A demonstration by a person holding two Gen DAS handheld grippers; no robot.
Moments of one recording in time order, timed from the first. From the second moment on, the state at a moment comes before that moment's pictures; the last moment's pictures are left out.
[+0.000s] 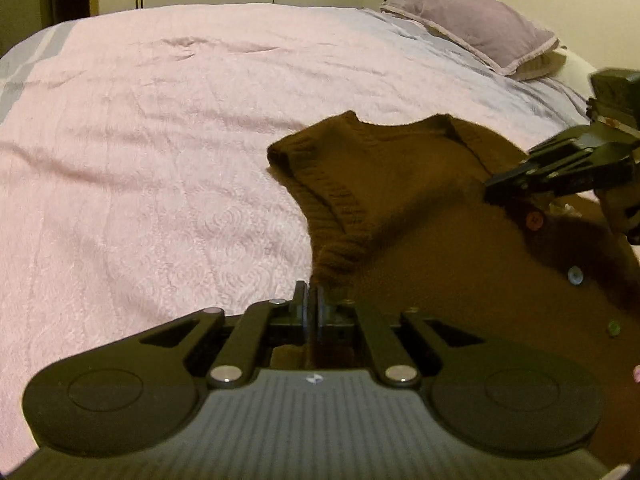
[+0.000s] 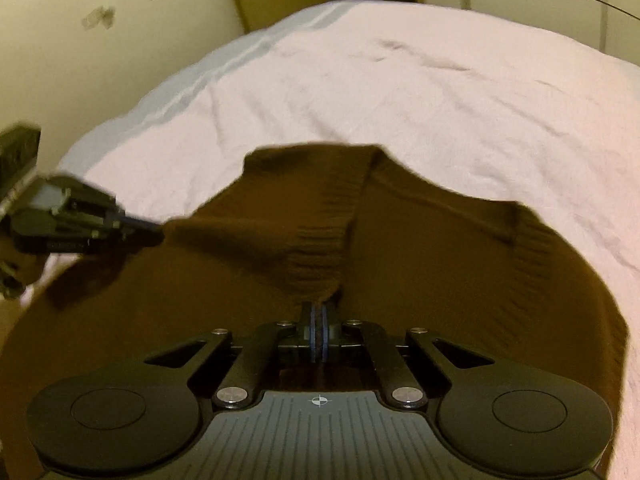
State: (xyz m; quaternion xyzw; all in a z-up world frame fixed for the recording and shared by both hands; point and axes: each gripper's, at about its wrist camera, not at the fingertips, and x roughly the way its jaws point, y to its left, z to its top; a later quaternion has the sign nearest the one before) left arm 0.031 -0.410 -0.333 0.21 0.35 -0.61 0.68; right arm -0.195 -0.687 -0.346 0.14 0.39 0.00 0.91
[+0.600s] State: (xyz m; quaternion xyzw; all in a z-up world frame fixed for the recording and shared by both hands) left arm 0.032 -0.558 -0.351 0.36 0.22 -0.61 0.67; right arm -0.229 -0.798 -0.344 0.03 0.39 -0.07 0.92
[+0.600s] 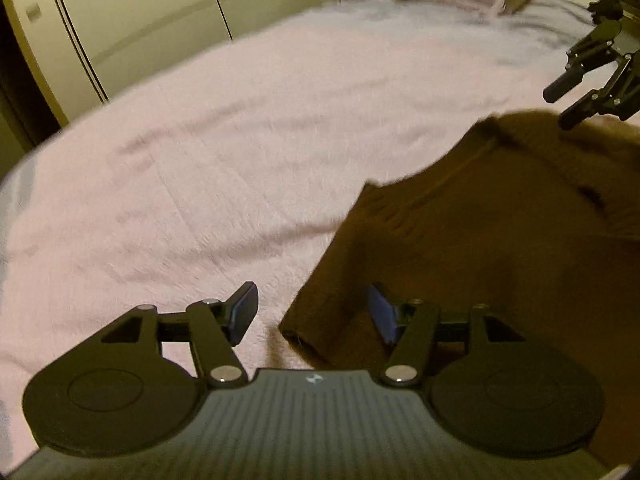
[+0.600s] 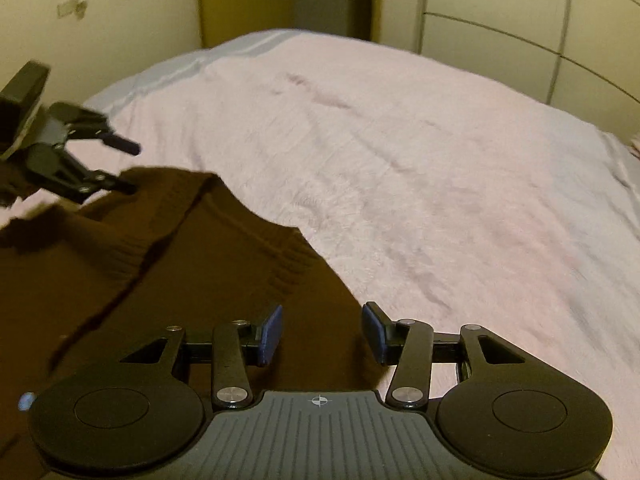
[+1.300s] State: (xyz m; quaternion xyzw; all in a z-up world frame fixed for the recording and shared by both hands) left arm 0.084 -0.582 -0.353 0.26 0.22 -0.60 0.73; right arm -0.216 -0.884 -0.367 0.20 0.32 -0.03 0.93
